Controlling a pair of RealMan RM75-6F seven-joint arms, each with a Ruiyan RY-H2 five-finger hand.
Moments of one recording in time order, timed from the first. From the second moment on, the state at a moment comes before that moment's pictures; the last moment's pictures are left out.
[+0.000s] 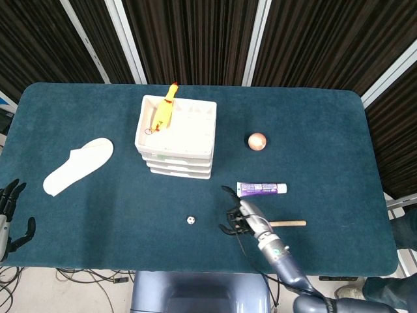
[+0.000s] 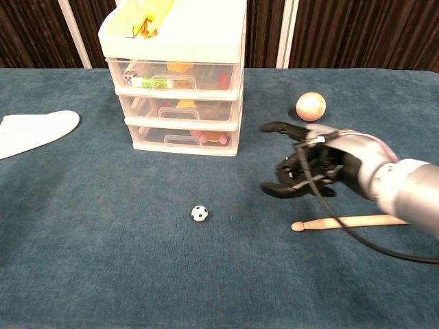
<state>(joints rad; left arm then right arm) -0.02 -1.10 -0.04 -1.70 1.51 1.54 -0.13 0.52 -1.65 0.23 -1.75 -1.08 0.93 0.14</state>
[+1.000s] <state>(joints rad) -0.03 -1.08 -0.05 -1.72 1.47 1.51 -0.16 0.75 -2.03 0.41 -1.36 -0.95 0.87 0.16</state>
